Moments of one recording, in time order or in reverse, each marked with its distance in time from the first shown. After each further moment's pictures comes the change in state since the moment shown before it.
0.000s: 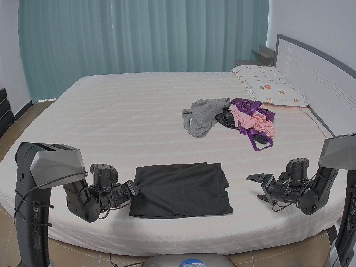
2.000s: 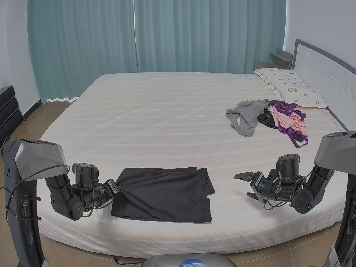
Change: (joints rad) left arm 0.128 -0.075 0.112 0.002 0.037 -0.002; right arm 0.106 -0.037 -0.068 0.087 -0.022 -0.007
